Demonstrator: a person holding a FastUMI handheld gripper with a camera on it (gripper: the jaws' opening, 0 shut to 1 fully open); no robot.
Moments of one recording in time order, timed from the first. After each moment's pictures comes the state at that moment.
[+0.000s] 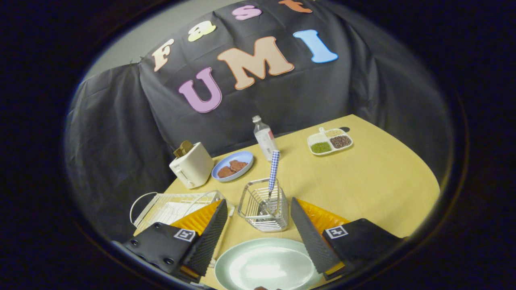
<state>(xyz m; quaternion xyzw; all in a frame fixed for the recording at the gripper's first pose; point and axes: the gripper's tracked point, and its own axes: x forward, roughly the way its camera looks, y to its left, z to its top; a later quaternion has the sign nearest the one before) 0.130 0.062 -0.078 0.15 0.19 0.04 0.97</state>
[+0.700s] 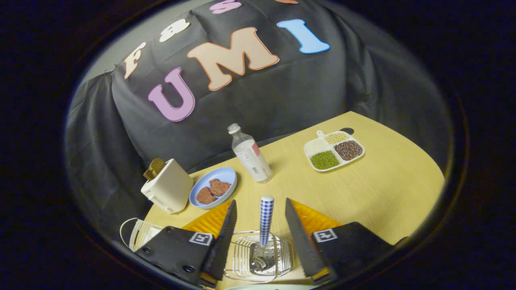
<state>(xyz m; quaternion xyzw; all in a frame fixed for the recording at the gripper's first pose) 0.255 0.046 -0.093 0.19 0.20 -0.03 0.96</state>
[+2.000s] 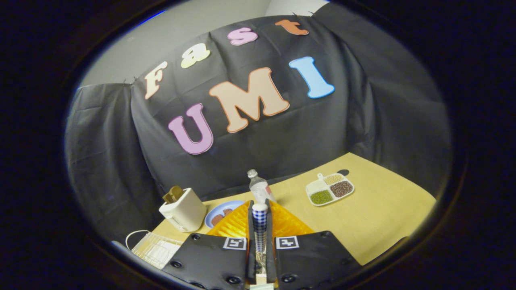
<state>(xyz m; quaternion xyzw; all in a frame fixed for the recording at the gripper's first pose) 0.179 0.047 0.025 0.17 0.05 0.00 0.98</state>
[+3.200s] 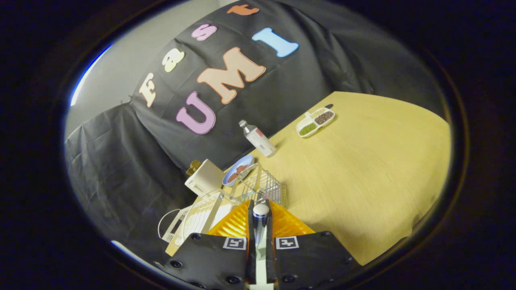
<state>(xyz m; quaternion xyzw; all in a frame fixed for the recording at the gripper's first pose) 0.067 0.012 -0.123 0.32 0.17 0.06 0.93</state>
